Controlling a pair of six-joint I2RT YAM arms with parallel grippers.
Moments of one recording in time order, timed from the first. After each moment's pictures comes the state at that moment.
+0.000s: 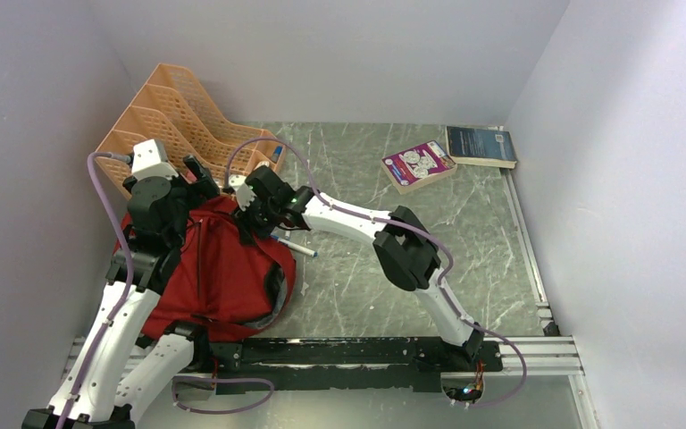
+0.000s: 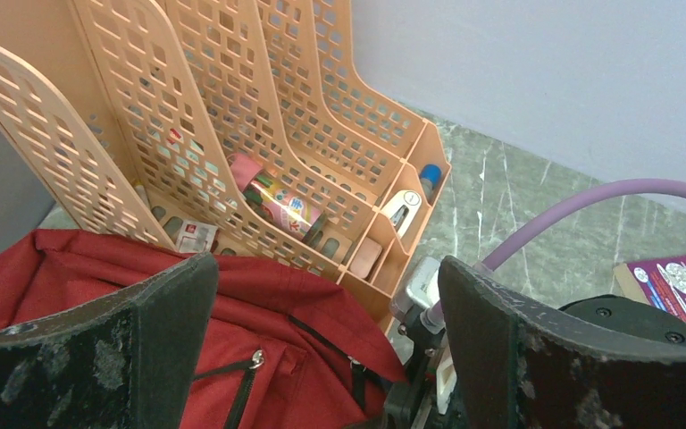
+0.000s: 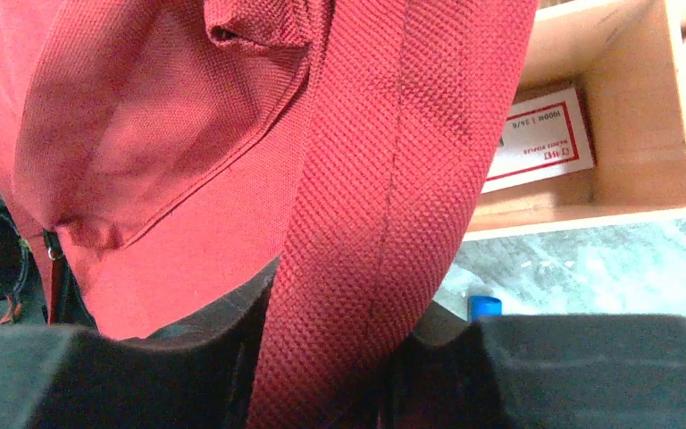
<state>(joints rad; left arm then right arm) -0.22 0.76 0.88 -0.29 -0.42 -0.35 0.99 2.27 1.89 -0.36 -0.36 0.05</state>
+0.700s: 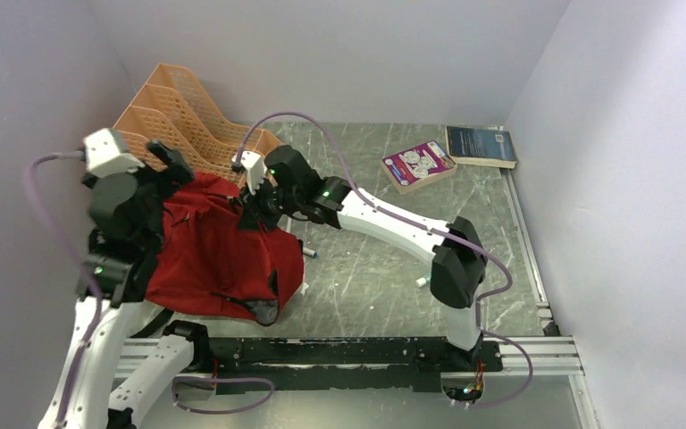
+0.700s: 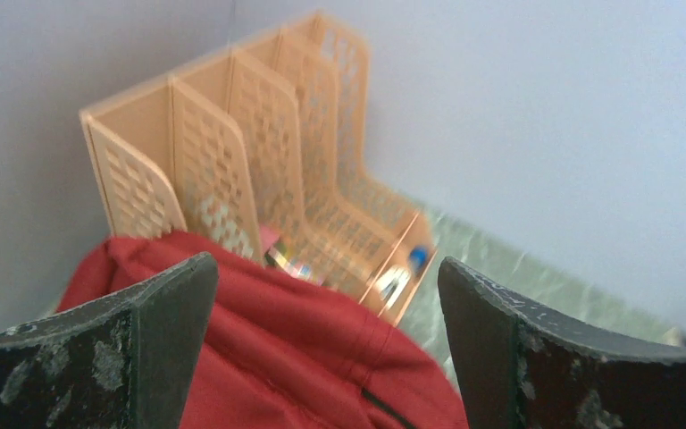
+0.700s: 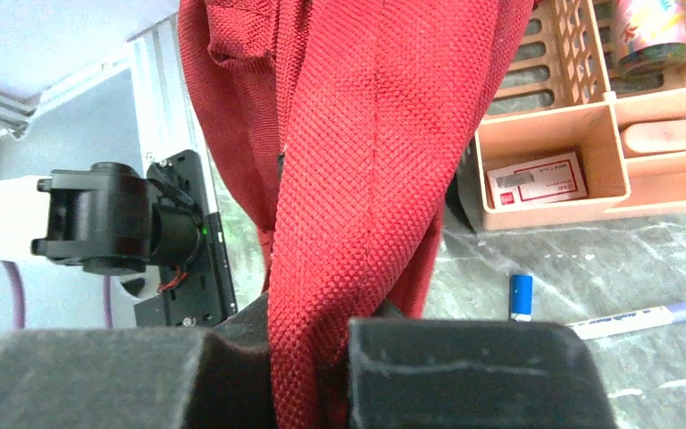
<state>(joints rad) -0.20 0.74 1.04 -0.39 -0.52 -0.36 1.00 1.94 1.74 -0.32 -0.42 0.11</state>
